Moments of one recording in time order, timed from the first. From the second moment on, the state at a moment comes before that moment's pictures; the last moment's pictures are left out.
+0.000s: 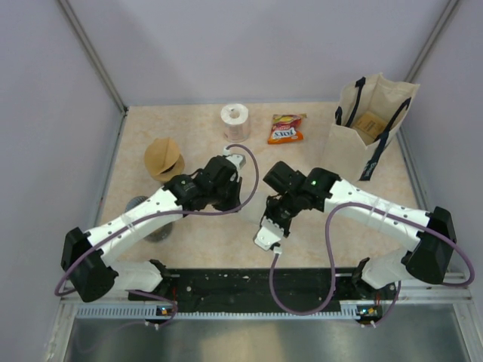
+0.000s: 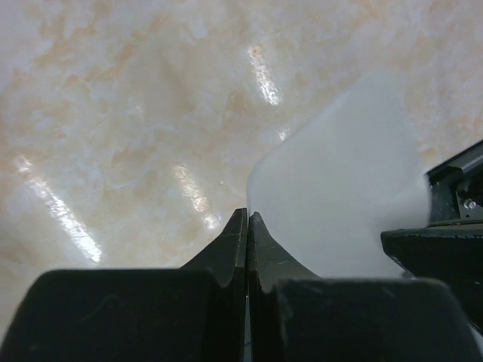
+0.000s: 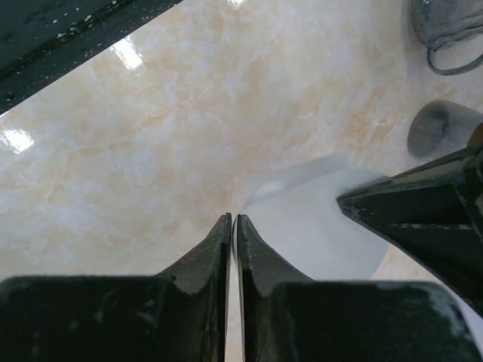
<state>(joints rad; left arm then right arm) -0.80 1.28 1.08 -0.69 0.02 -0.50 0.97 1.40 1.25 -1.01 -0.47 -1.68</state>
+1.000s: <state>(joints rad) -0.81 1.23 1.08 -0.46 -0.44 -0.51 0.77 1.05 0.80 0.07 0.26 0.33</state>
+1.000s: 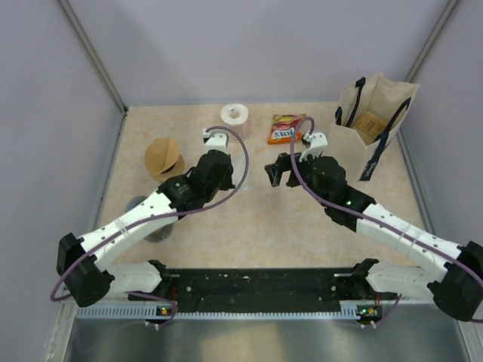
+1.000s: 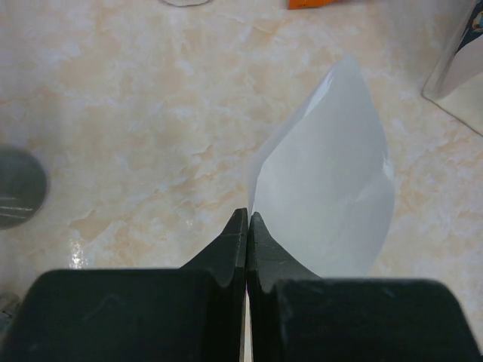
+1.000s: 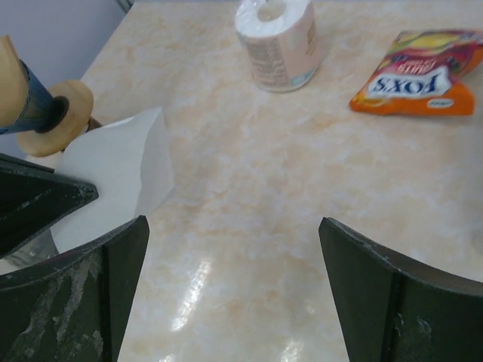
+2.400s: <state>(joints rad) -0.81 1.31 1.06 -0.35 -0.55 -0.61 0.79 1.61 1.06 0.02 0.17 0.61</state>
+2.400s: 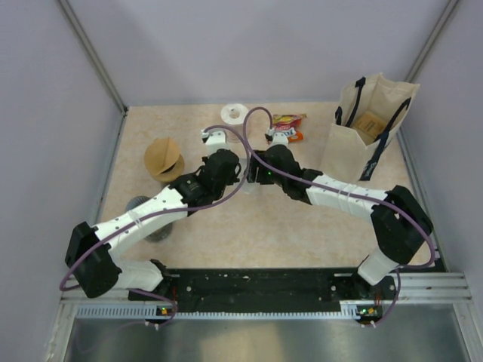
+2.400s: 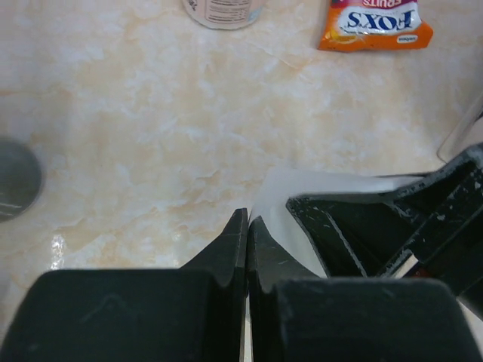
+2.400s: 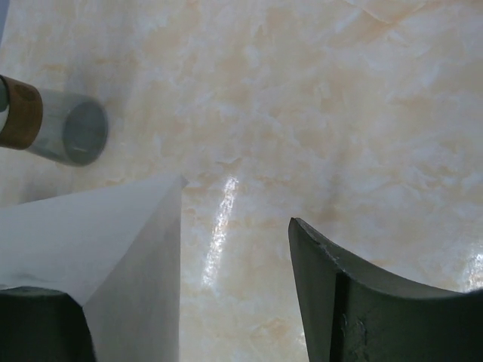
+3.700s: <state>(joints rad) -0.79 1.26 1.10 -0.59 -0.66 -0.69 0.79 1.15 0.82 0.16 0.00 0.30</state>
